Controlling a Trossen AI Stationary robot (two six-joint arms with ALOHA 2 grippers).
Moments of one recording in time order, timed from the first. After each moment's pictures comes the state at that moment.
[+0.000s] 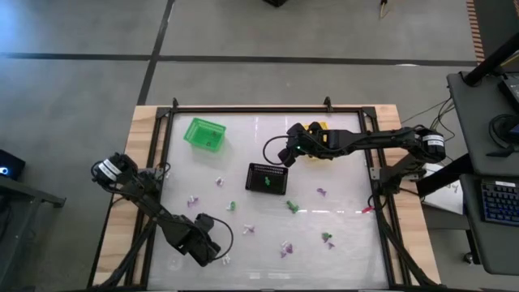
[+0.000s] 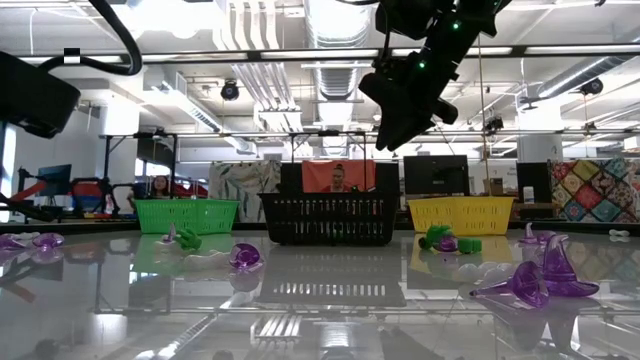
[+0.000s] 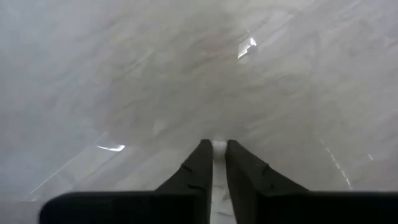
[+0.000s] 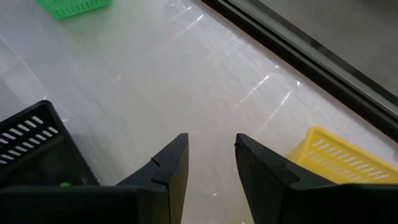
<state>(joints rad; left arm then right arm) -0.75 1.76 1.01 -0.79 -0.04 -1.64 -0.17 1.54 1.09 -0.47 0.44 0.46</state>
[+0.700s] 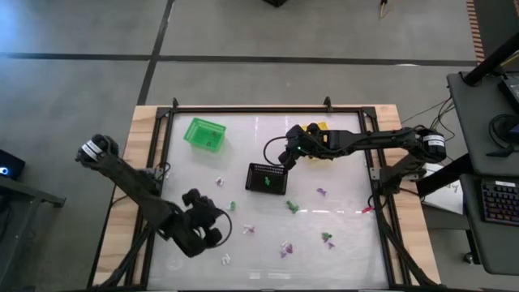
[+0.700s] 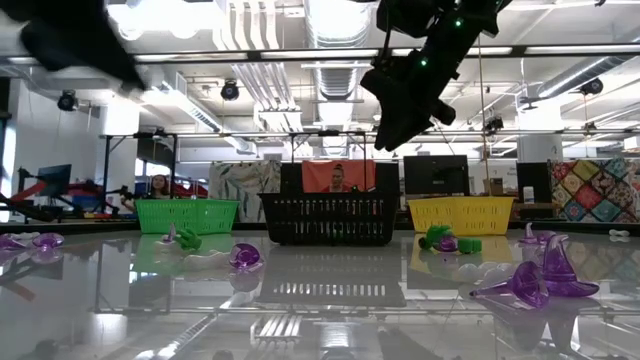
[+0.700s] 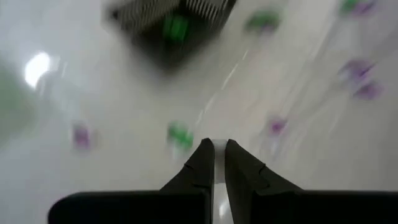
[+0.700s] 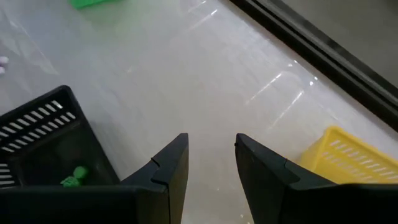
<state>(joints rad) -0.73 1.44 1.01 -0.73 -0.75 -1.14 -0.16 1.53 1.09 -0.46 0.38 0.43</state>
